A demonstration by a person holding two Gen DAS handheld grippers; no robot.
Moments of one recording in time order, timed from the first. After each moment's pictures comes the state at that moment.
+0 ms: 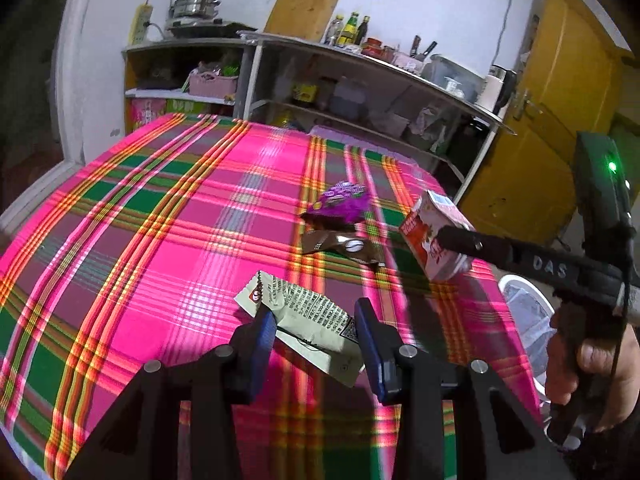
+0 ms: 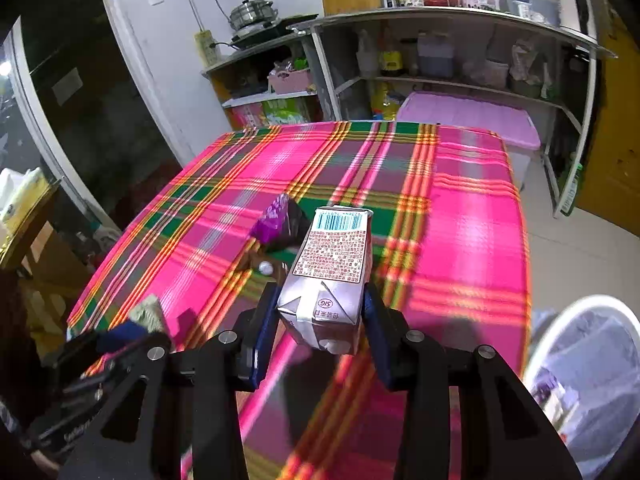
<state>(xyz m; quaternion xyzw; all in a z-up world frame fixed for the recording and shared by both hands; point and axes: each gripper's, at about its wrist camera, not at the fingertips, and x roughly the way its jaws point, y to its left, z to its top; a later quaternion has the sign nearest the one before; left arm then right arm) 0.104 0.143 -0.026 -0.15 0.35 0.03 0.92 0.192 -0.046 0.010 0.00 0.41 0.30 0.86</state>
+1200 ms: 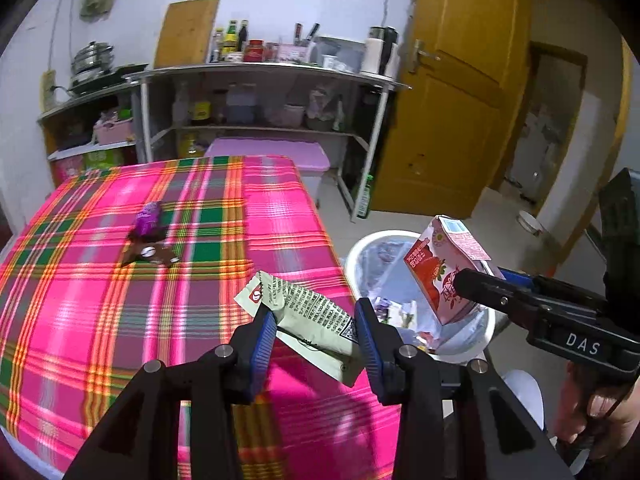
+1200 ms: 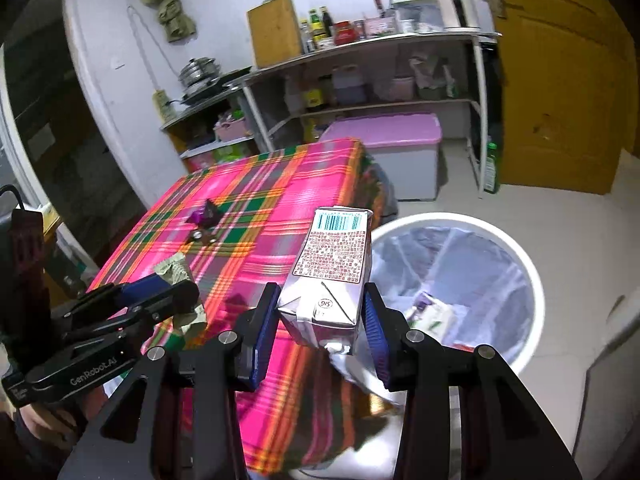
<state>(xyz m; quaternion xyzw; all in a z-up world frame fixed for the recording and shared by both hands) 0.087 -0.048 0.018 -0.05 0.34 -0.09 0.93 0.101 -0.243 0.030 0.07 0.37 0.21 0.90</state>
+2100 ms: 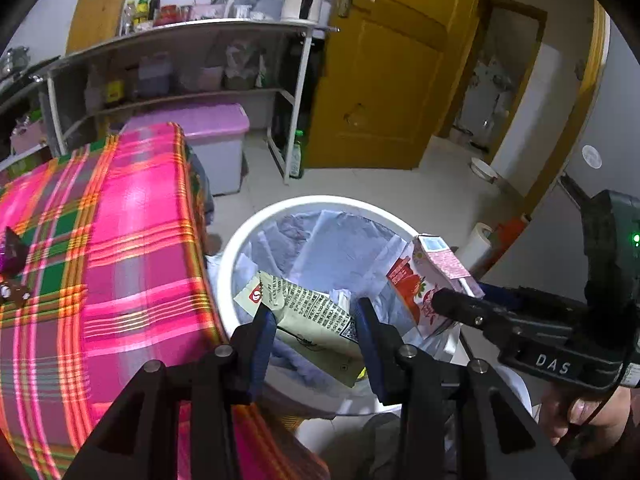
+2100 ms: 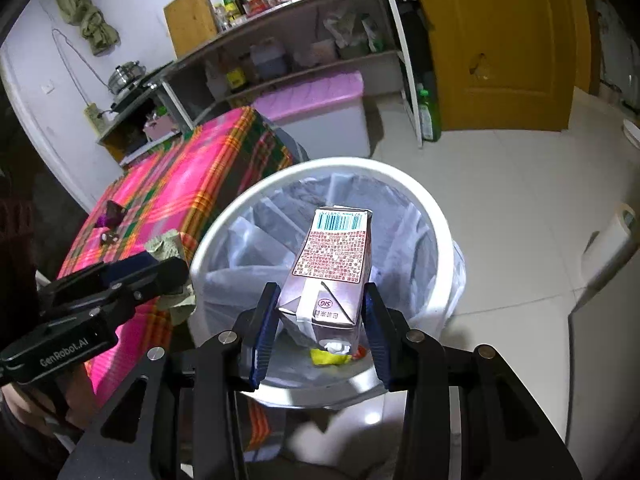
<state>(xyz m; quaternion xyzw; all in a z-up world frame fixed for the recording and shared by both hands) 0.170 -0.155 -0.033 -0.02 0.41 -0.20 0.89 0.142 -0.330 -0.037 0.10 0.44 0.12 0.88</state>
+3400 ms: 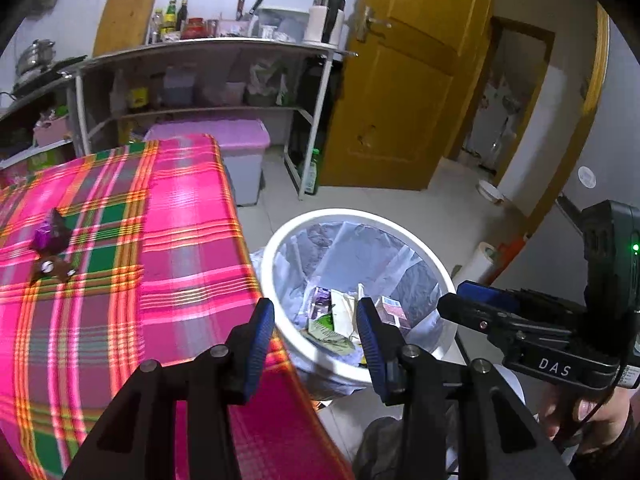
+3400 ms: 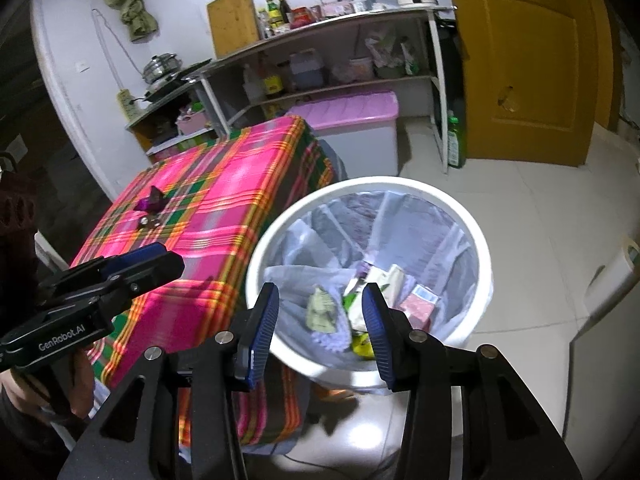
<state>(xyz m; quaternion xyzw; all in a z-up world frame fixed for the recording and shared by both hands) 0.125 -0.108 -0.006 -0.04 0.38 -0.17 0.91 0.101 -0.285 0.001 0.07 0.40 0.17 0.90</state>
